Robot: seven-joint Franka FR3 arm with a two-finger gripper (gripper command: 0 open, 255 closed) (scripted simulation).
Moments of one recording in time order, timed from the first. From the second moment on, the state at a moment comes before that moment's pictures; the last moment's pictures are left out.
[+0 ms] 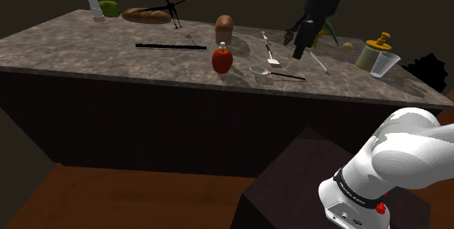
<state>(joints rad) 0.00 -0.76 0.05 -2.32 -0.03 1.59 -0.13</state>
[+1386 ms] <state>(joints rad) -0.02 -0.35 -0.29 -2.38 -0.24 2.06 -0.74</state>
